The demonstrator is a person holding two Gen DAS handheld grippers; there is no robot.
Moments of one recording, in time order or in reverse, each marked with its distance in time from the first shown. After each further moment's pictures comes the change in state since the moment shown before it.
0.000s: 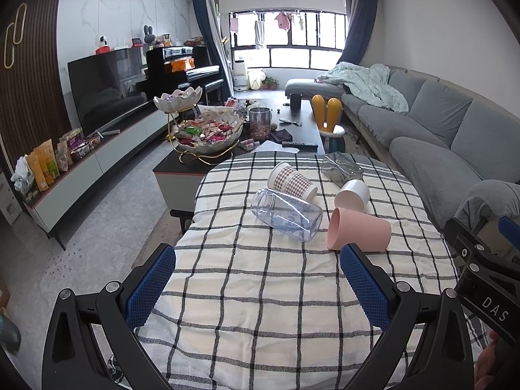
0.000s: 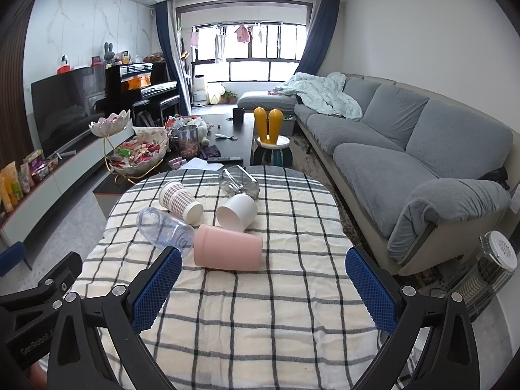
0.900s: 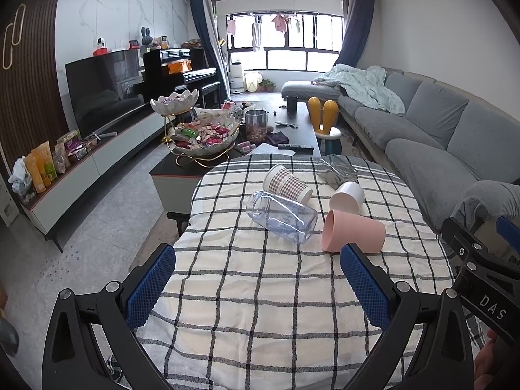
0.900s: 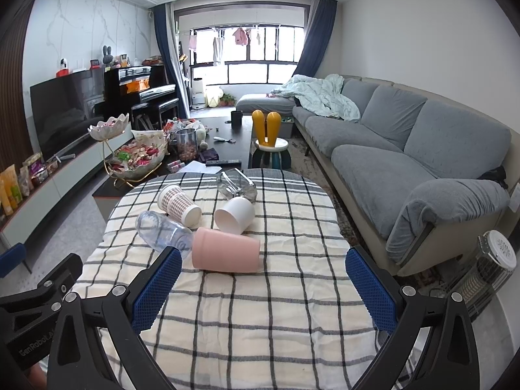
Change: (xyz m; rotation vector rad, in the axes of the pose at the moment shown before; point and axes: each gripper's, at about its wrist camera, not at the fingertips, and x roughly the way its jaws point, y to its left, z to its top) left arm -0.008 -0.004 0.004 -0.002 -0.012 -0.011; right arm -0.003 -0.001 0.001 0.001 -0.007 -0.002
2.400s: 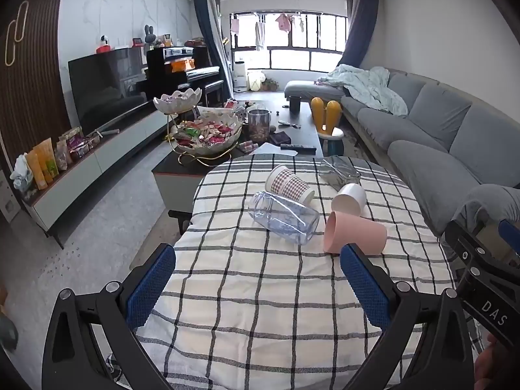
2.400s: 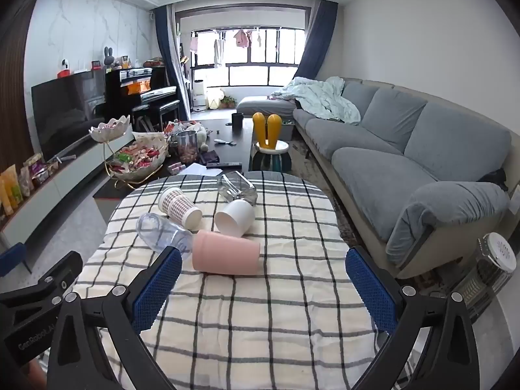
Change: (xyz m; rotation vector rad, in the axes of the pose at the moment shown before) left arm 0.001 0.000 0.004 -0.012 0.003 -0.010; right arm -0.002 -0.003 0.002 -0.006 -0.003 -0.004
